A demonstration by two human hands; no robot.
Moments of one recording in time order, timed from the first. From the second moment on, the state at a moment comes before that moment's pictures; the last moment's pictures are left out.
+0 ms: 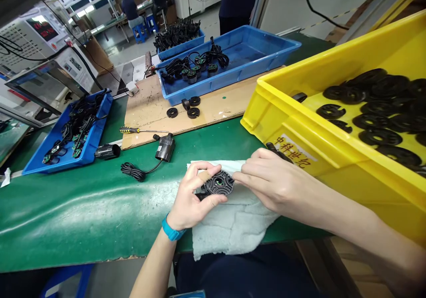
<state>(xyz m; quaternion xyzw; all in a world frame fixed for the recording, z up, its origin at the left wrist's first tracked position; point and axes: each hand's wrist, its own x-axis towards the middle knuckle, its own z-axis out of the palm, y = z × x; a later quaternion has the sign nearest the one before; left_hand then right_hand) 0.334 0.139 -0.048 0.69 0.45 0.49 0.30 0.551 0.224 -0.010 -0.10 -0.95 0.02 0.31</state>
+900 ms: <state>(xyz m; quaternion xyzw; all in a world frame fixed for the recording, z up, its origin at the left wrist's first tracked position) 0.344 0.133 -0.051 0.72 0.46 0.46 0.24 0.548 0.219 -0.003 -0.13 -0.96 -0.05 0.24</state>
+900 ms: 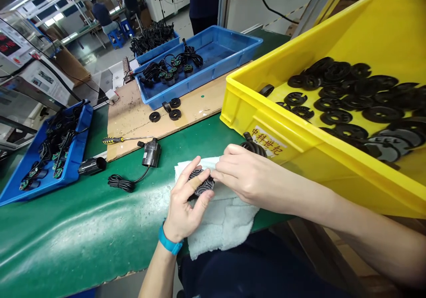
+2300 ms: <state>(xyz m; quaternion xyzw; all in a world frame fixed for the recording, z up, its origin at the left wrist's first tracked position) 0.375 0.125 -0.070 0.55 0.52 0.57 0.32 0.484 0.160 -0.082 -0.31 -0.51 0.64 0.49</state>
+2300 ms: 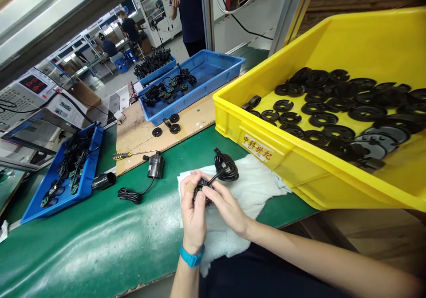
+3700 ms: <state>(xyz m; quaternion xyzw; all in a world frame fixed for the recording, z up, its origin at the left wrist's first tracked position) 0.394 0.147 -0.057 0.26 0.51 0.69 0.45 0.485 0.183 -0.084 -0.19 -0.38 0.78 0.46</state>
